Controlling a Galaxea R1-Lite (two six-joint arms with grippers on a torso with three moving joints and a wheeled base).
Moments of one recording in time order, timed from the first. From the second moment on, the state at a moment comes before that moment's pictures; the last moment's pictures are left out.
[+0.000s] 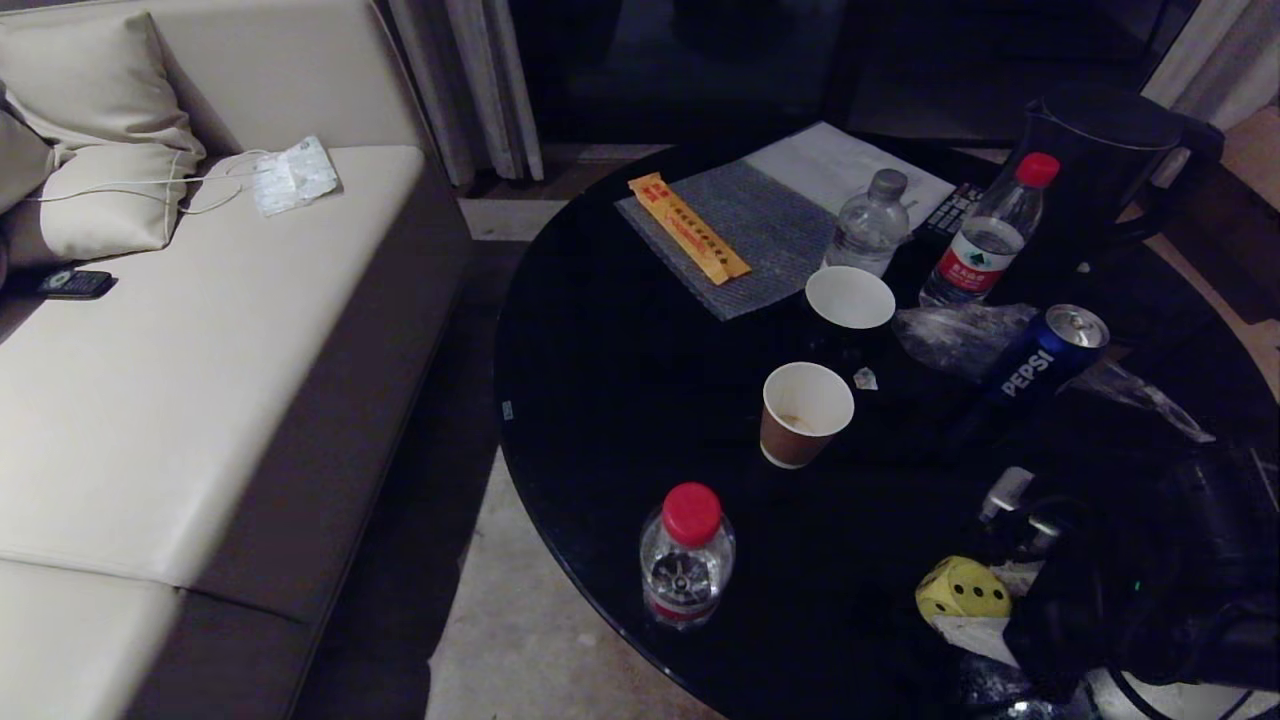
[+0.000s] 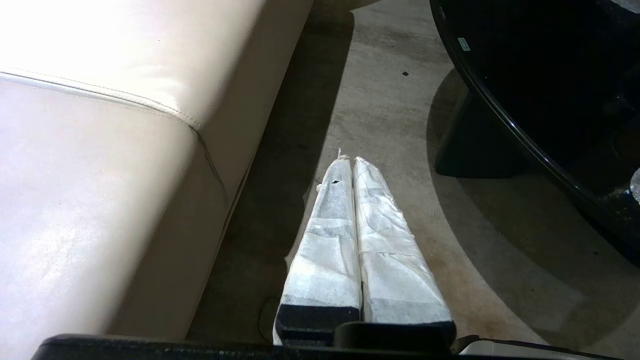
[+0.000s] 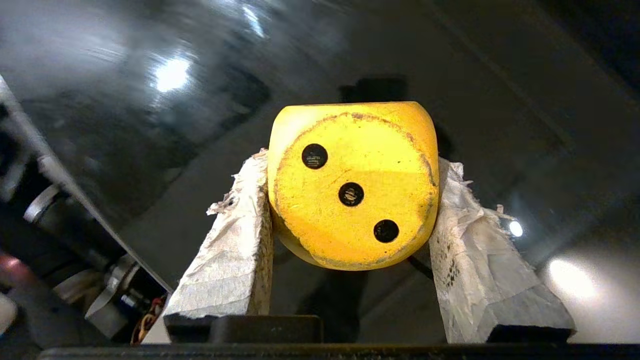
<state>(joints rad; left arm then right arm) 0.00 0.00 0.00 -0.01 0.07 -0.12 0.29 1.49 -0.42 -0.32 0.19 -0.36</state>
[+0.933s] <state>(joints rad) 0.00 0.00 0.00 -0.01 0.06 -0.12 0.00 0.57 -0.16 0.14 0.00 -0.07</state>
